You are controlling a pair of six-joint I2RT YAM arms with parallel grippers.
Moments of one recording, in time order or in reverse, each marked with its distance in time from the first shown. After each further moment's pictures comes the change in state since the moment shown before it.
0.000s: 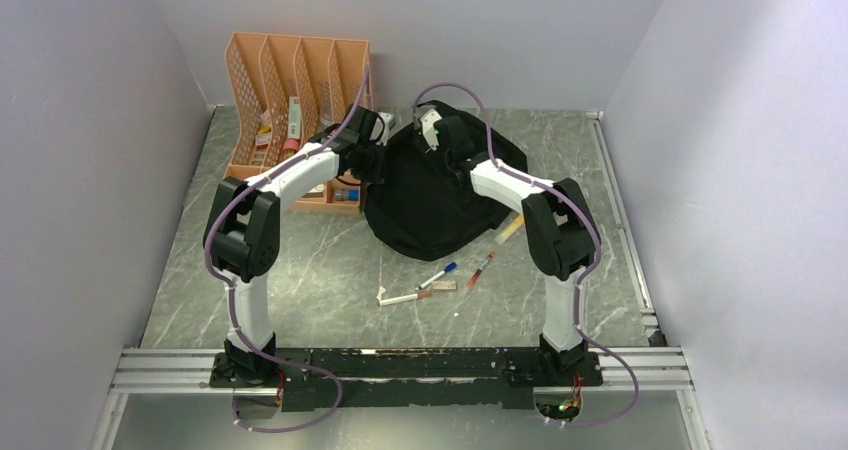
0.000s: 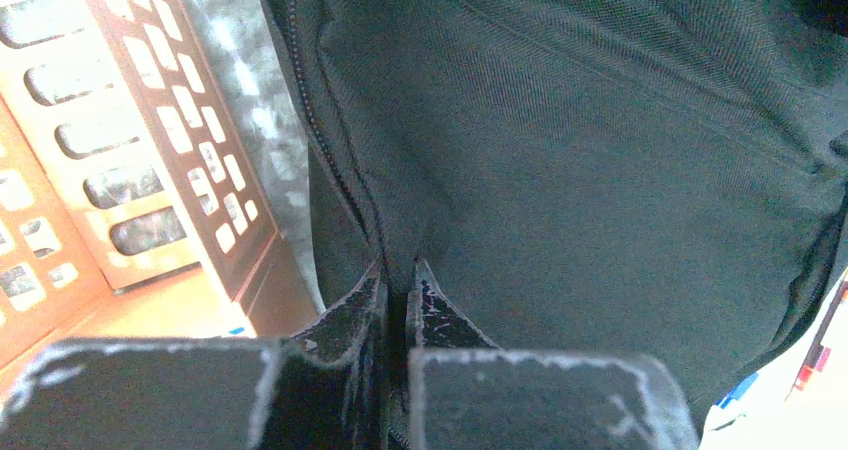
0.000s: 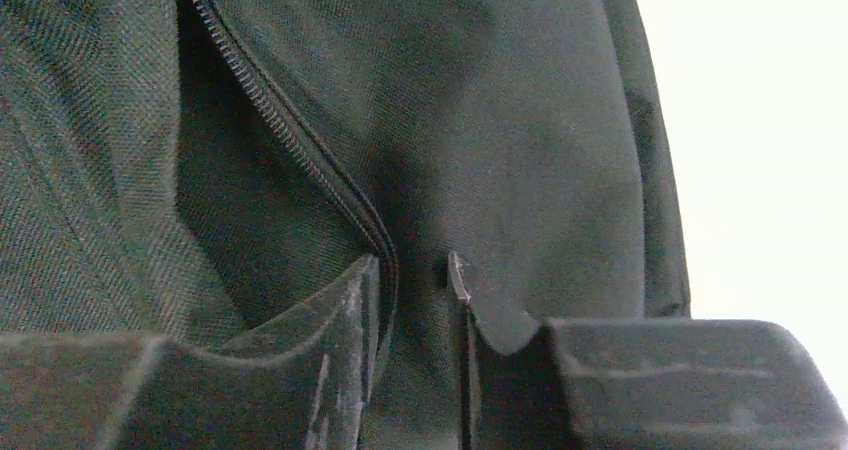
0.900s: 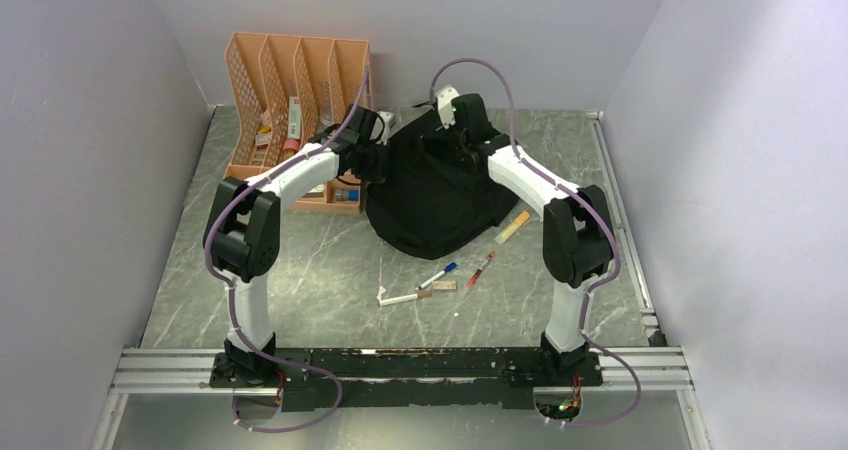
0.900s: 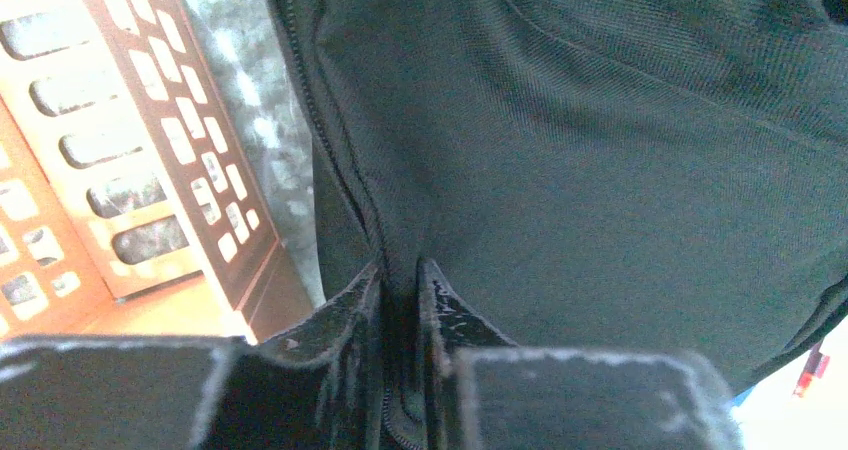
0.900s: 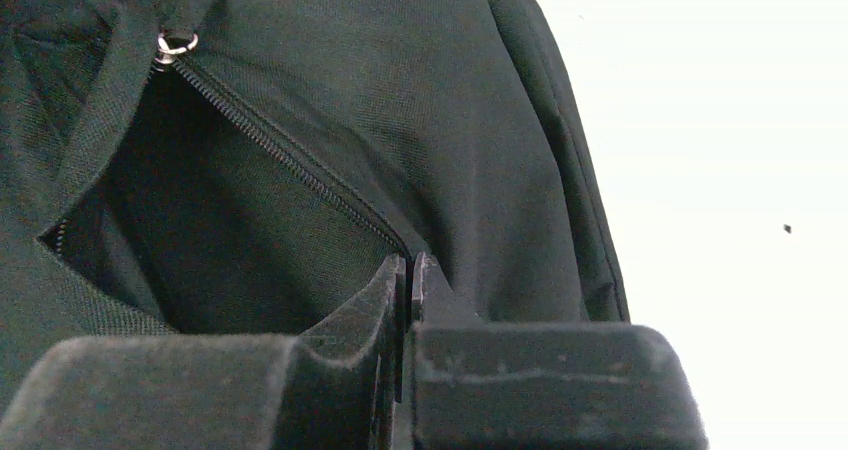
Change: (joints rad) left arm 0.005 0.000 -0.004 0.018 0.000 0.000; right arm -0.042 -0.094 0.069 -0.090 -0.057 0.062
